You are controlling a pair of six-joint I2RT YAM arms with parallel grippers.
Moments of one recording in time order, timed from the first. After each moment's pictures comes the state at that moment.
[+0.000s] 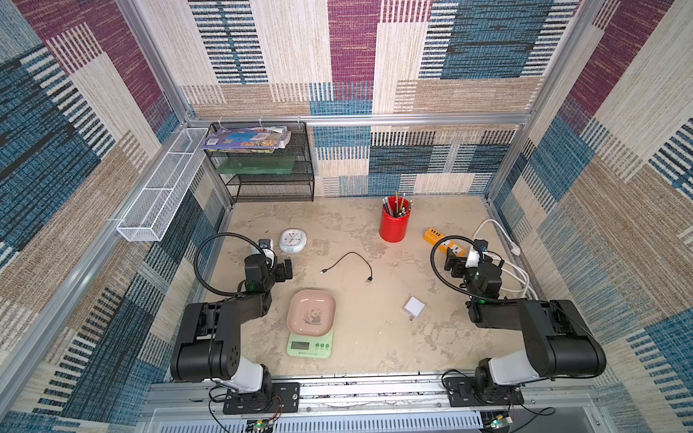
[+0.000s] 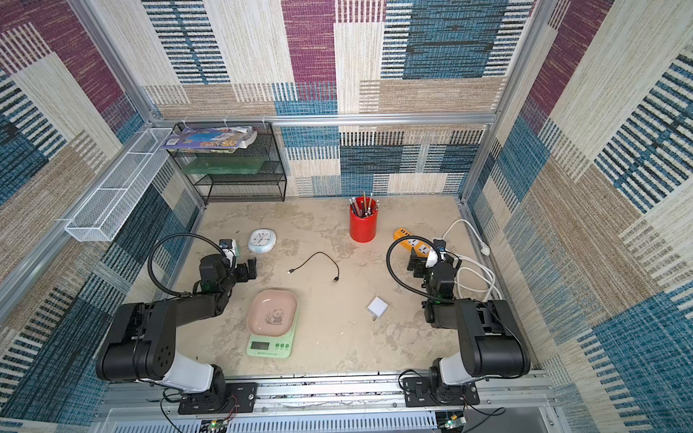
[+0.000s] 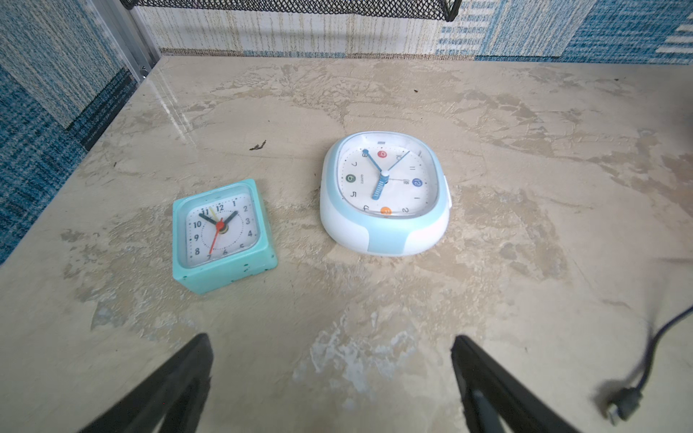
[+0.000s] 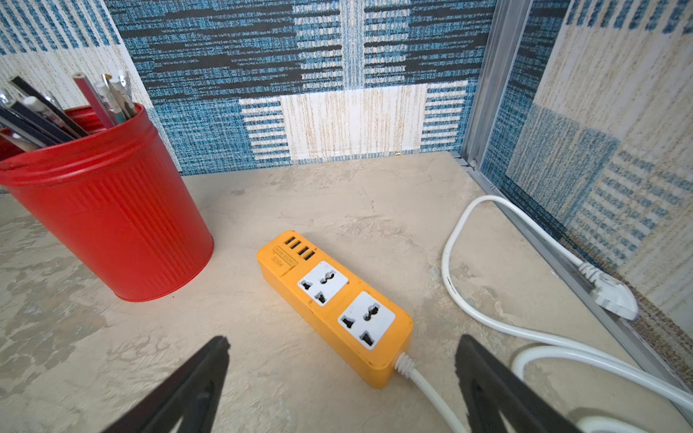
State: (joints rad) left arm 0.04 1.52 0.49 0.54 0.03 0.00; right arm -0.02 1.47 0.30 0.99 0.04 0.06
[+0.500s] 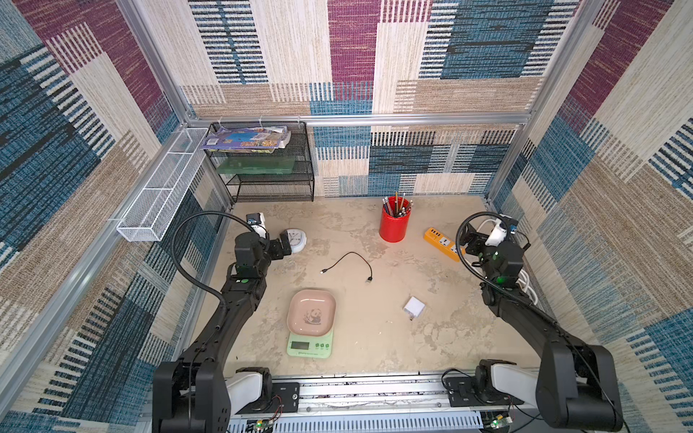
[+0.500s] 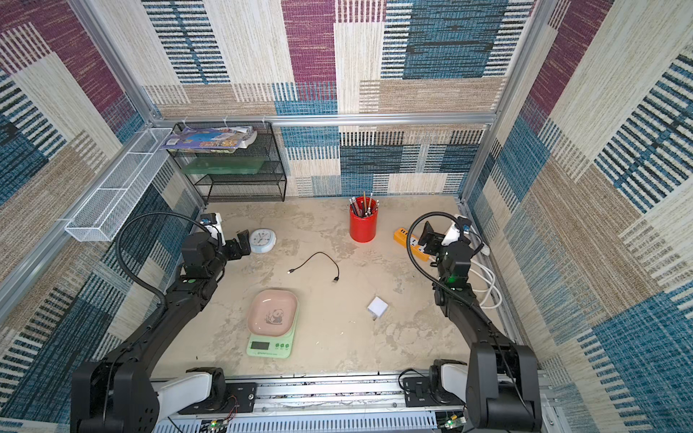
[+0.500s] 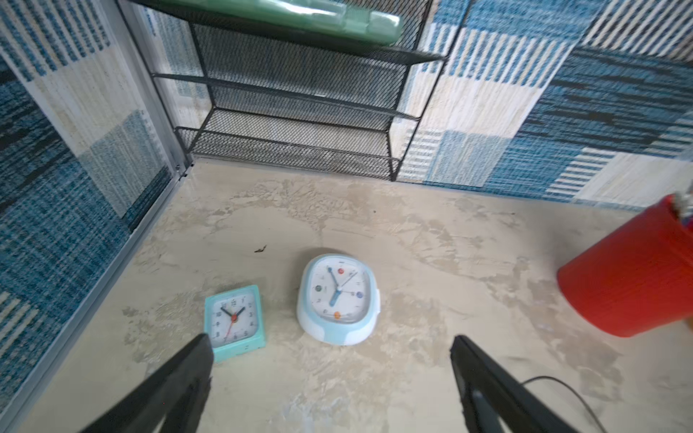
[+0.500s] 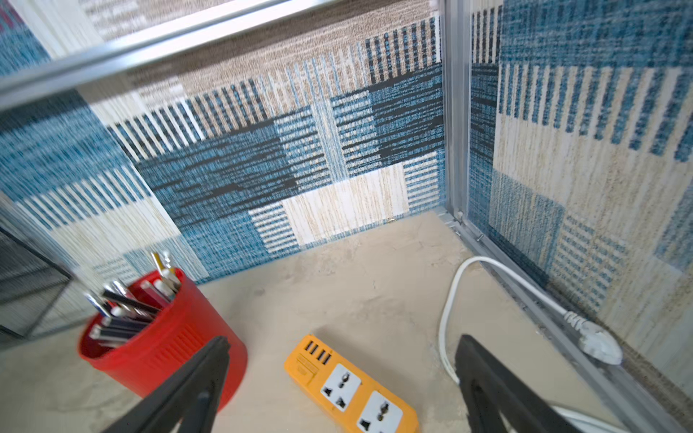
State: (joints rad) left arm -0.08 1.18 0.76 0.08 -0.05 -0.15; right arm -0.08 1.16 0.57 0.51 0.03 0.32
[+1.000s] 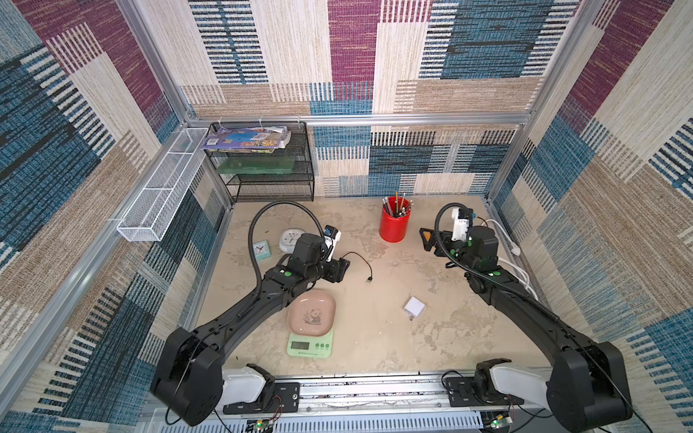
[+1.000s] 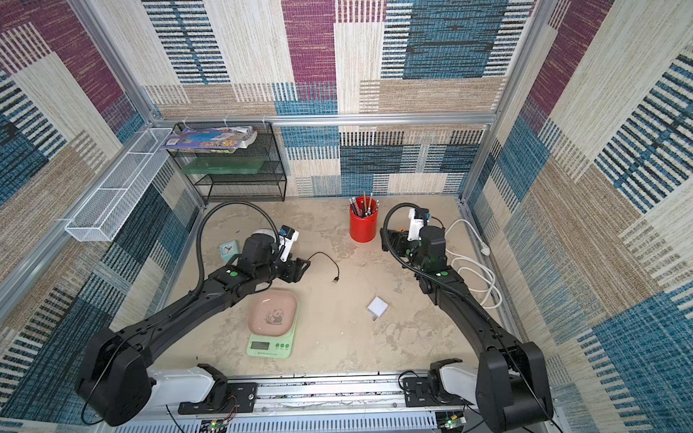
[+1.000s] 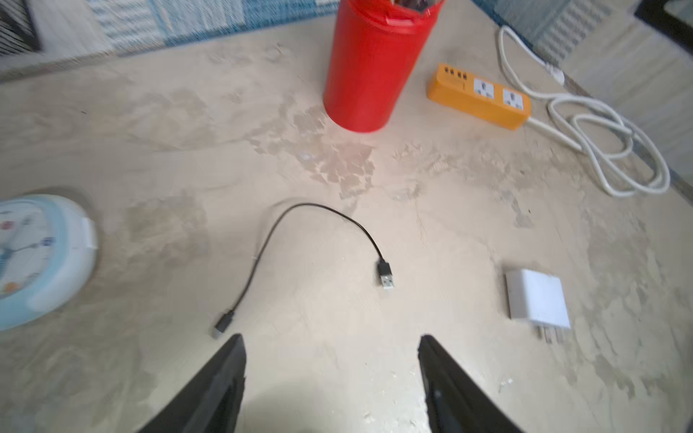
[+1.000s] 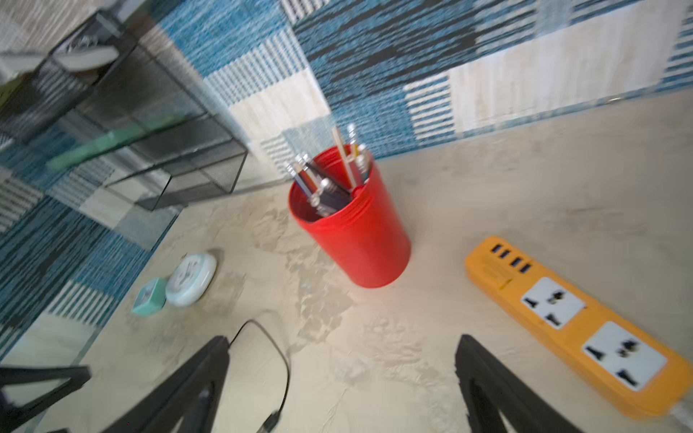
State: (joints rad) left arm -0.54 1.36 0.93 -0.25 0.12 -0.10; right arm 0.21 1.20 0.75 0.12 -0.21 0.36
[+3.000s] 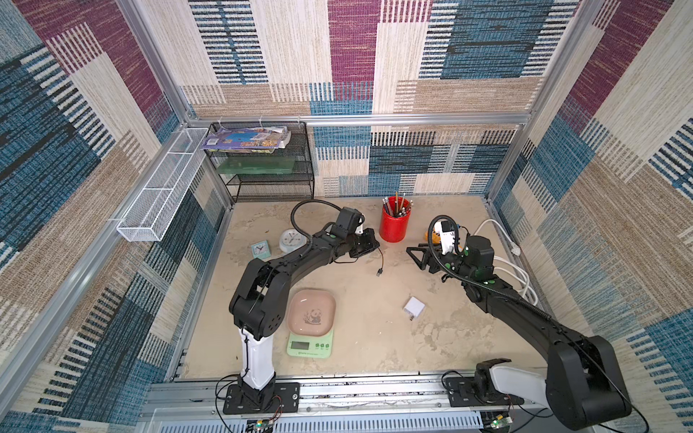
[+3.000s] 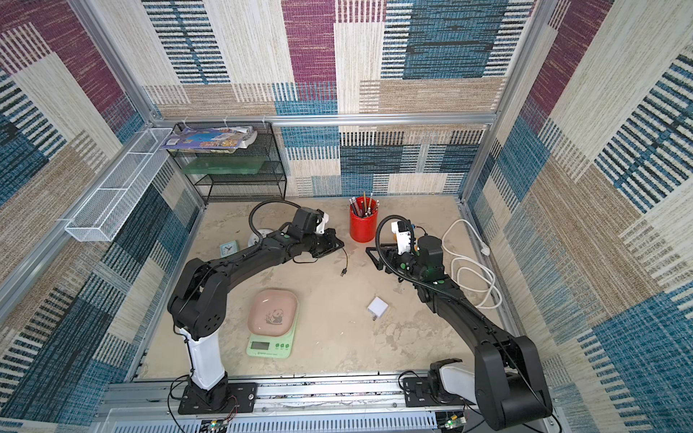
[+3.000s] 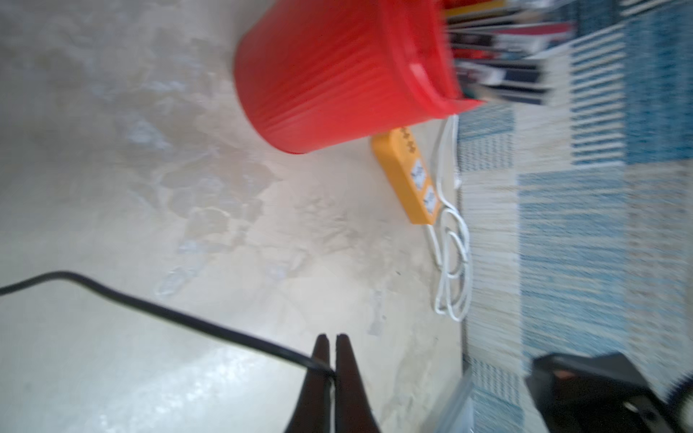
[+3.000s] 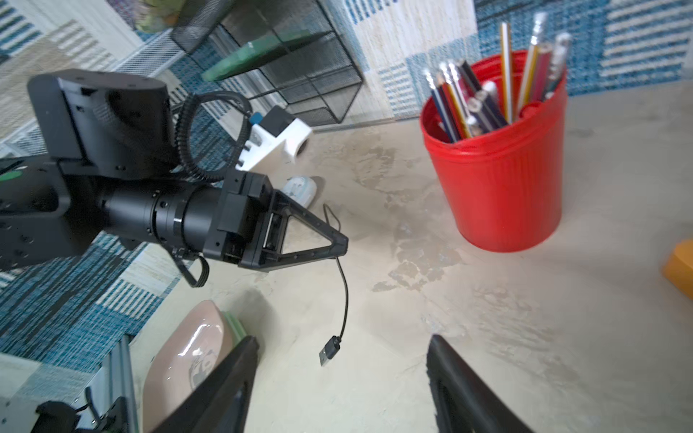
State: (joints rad) left arm -0.58 1.90 1.44 -0.21 0.41 -0.81; right arm 0.19 1.19 0.63 0.28 -0.65 0.35
